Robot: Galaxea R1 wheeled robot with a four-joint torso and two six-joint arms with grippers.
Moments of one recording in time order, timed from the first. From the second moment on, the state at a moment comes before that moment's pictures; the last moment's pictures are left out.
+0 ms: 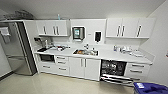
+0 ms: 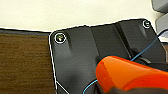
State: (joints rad) left arm 1.54 2.99 -2.78 0.50 -0.12 -0.37; right arm -1.63 2.88 -2.47 0.00 0.24 0.20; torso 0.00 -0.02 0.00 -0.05
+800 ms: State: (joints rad) left arm 1.54 3.00 -2.78 0.50 -0.12 -0.37; right arm -1.63 2.87 -2.47 0.00 0.24 0.20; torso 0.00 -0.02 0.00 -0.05
